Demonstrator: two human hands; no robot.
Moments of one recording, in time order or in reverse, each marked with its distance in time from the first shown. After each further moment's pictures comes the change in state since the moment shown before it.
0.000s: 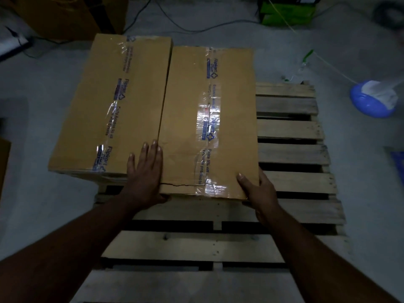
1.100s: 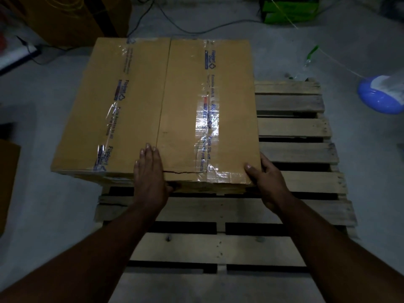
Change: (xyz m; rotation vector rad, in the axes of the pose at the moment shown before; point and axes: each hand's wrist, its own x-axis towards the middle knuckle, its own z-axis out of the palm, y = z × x) left_hand -0.005 0.041 0.010 -0.236 0.208 -0.257; right_hand 0.039 -0.012 -0.017 0.021 -0.158 -0.081
